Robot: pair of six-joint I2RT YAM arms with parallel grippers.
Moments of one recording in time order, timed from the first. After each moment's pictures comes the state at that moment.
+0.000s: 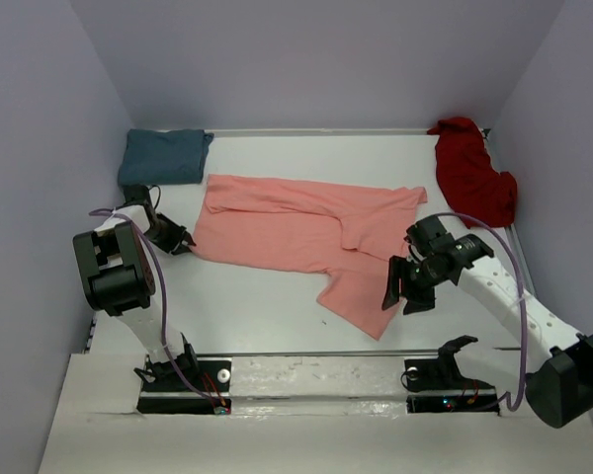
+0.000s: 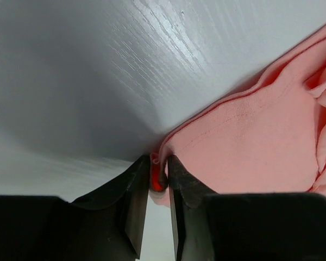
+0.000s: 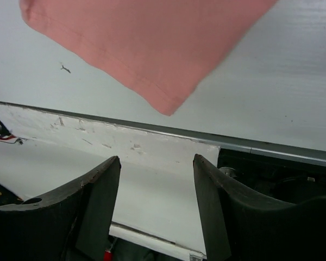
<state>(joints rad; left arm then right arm) 0.29 1.78 1.05 -0.53 0.27 -0.67 0.42 1.12 0.89 -1.09 -0.27 0.56</state>
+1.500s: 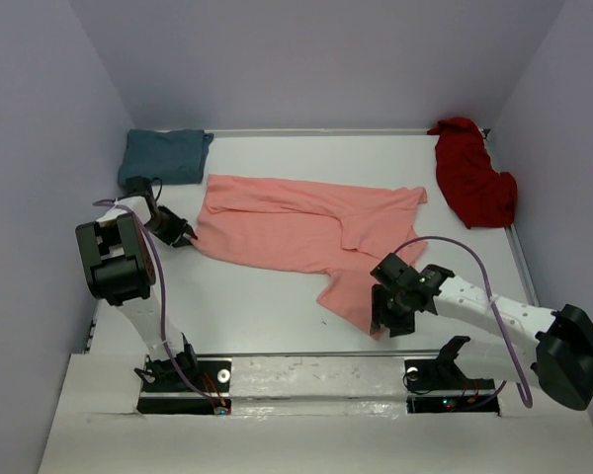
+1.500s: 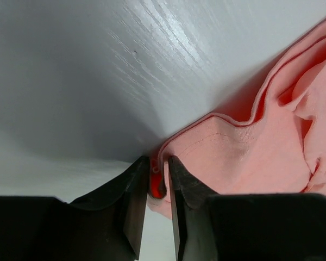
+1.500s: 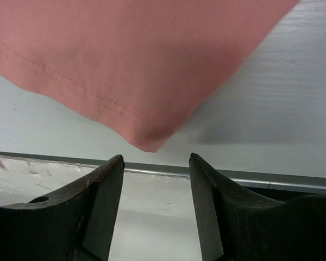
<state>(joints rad) 0.27 1.86 1.15 -0.56 0.29 -0.64 0.77 1.15 0.62 -0.82 -0.03 0.88</state>
